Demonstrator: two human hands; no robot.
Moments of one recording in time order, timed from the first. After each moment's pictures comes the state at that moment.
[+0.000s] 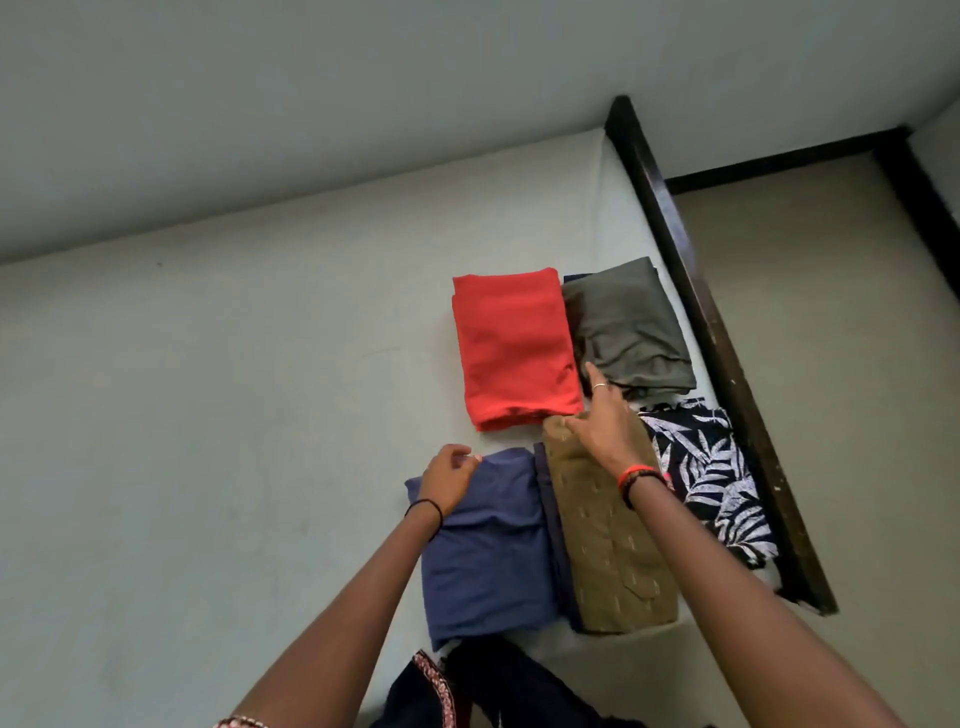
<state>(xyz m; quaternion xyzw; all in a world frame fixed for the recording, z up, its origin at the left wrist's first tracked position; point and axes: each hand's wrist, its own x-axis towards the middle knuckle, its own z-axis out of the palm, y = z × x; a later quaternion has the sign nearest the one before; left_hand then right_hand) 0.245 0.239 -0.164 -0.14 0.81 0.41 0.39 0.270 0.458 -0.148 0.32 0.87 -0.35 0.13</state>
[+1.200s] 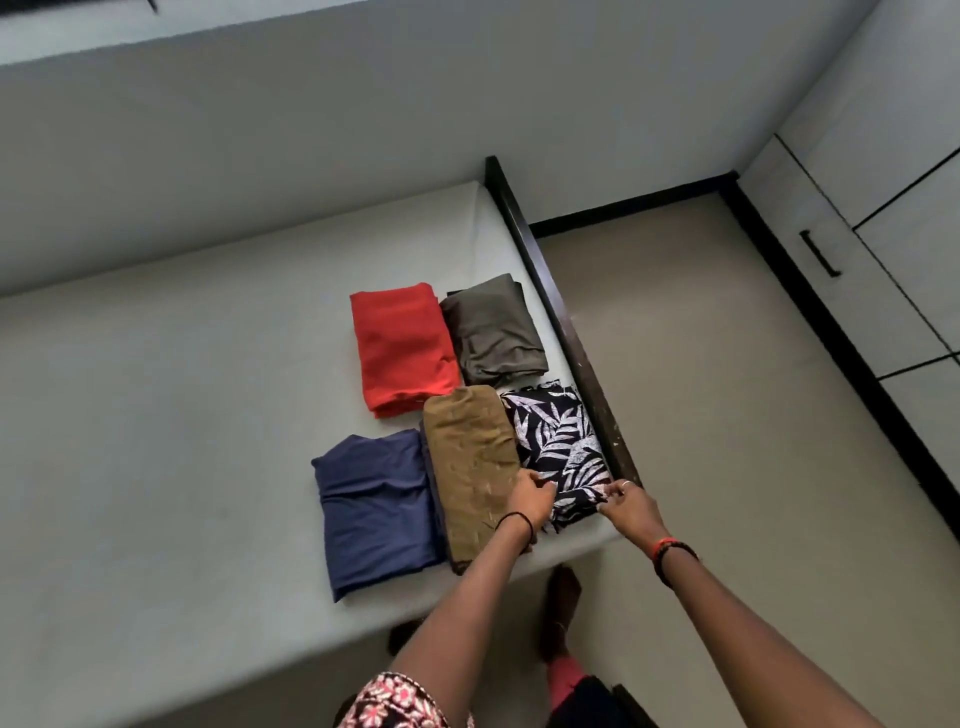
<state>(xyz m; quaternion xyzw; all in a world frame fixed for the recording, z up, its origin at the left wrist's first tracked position) 0.447 0.464 -0.078 -0.09 0.77 0.42 0.48 0.530 0.594 -0.075 0.47 0.76 -0.40 0.22</state>
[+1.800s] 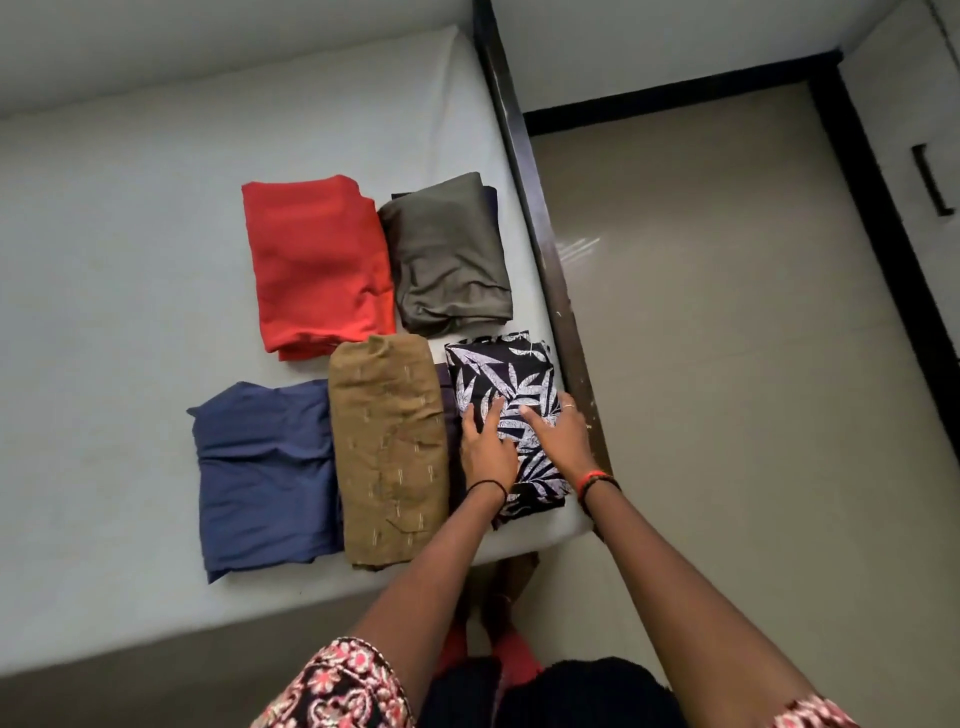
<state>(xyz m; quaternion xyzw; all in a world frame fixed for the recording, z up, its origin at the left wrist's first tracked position) 0.433 0.560 -0.210 -0.07 0.88 0.34 0.33 0.451 0.667 -0.239 0.43 0.73 -0.50 0.19</state>
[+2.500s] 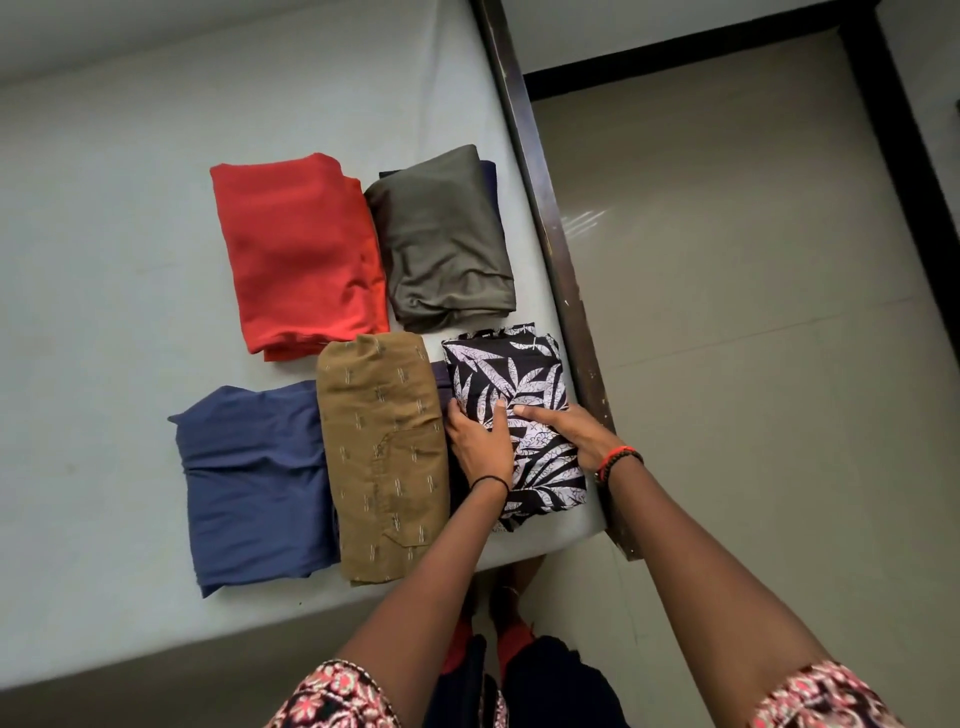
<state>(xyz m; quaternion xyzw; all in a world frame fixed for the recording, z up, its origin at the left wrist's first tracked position) 0.411 0.572 -0.227 -0.30 0.82 0.42 0.25 0.431 0.691 -0.261 0.41 0.50 -0.69 0.33</state>
